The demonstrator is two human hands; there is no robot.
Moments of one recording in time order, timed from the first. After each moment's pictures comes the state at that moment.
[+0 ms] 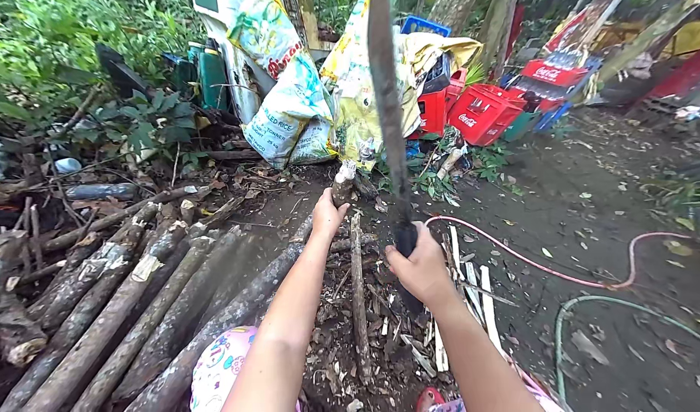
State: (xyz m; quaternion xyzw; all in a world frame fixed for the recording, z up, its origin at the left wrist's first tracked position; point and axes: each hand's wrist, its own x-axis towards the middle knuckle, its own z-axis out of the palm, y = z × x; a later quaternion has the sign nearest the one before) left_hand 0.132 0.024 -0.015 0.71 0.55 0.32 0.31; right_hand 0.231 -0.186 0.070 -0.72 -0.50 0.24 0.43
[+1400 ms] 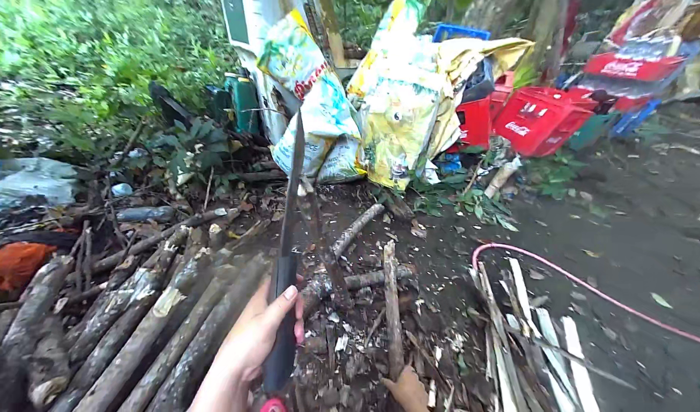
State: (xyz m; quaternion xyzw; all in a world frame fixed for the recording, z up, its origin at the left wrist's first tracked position) left_hand -0.016 -0.079 0.048 0.49 0.46 0.43 0.60; right_hand 0.241 -0.124 -0.332 -0.85 -0.33 0.41 0.02
